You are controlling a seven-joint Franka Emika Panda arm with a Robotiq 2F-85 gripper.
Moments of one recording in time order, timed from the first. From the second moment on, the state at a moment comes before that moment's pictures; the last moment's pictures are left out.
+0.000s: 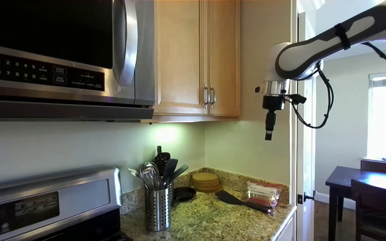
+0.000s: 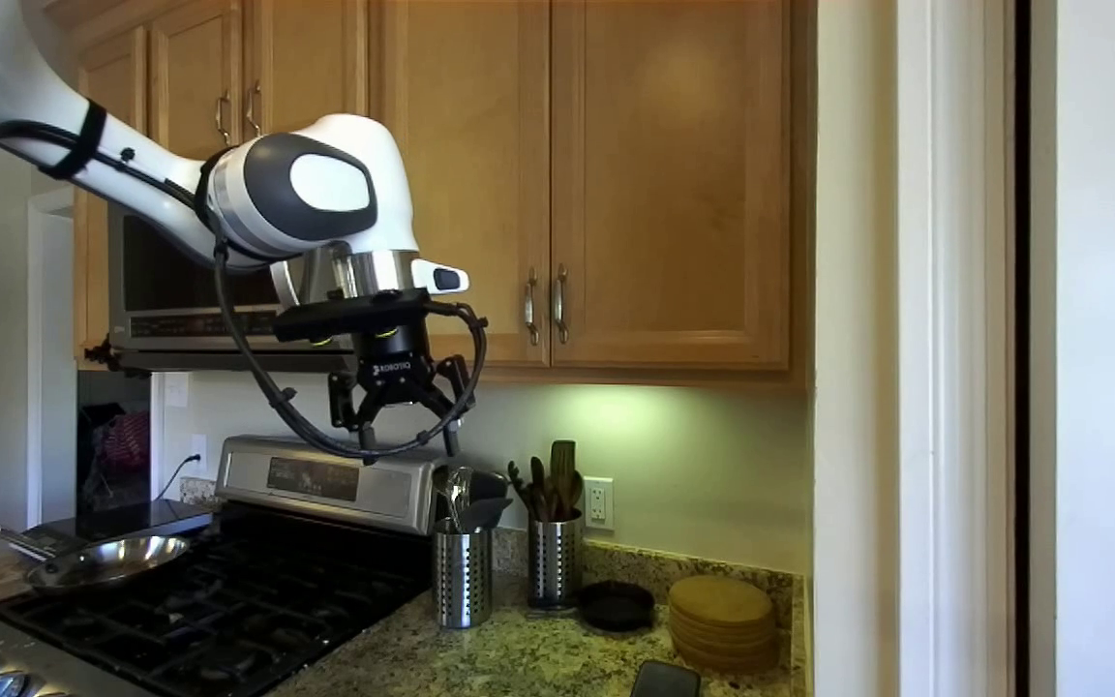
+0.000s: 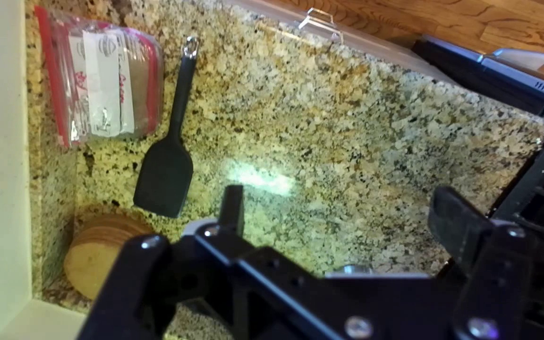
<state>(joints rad) -0.01 -0.43 -0.14 -2.29 -0.13 2.05 -0.44</state>
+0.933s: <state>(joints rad) 0.00 -0.24 -0.09 -1.98 0.04 2.19 -0.30</state>
